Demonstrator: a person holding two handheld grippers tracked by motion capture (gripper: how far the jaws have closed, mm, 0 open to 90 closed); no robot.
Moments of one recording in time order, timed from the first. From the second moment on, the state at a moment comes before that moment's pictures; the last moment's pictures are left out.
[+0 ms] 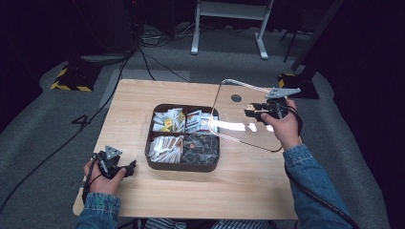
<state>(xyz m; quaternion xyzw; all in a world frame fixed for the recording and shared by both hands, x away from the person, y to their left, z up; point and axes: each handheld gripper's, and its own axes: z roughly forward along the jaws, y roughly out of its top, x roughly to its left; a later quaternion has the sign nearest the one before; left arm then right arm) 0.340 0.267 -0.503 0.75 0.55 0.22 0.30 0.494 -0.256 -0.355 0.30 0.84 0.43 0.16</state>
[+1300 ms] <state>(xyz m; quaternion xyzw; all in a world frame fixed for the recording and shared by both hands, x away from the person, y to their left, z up) 0.342 0.267 -0.505 0.75 0.55 0.21 0.31 0.508 -0.321 -0.445 0.38 0.83 0.38 0.15</state>
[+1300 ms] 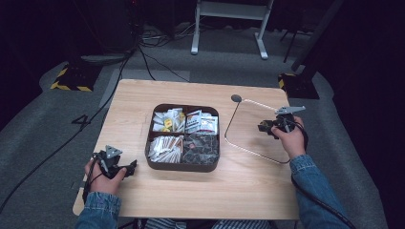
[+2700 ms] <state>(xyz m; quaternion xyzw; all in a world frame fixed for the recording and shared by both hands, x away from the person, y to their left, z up) 0.342 0.267 -0.505 0.75 0.55 0.21 0.31 0.489 -0.316 -0.477 0.40 0.80 0.43 0.15</state>
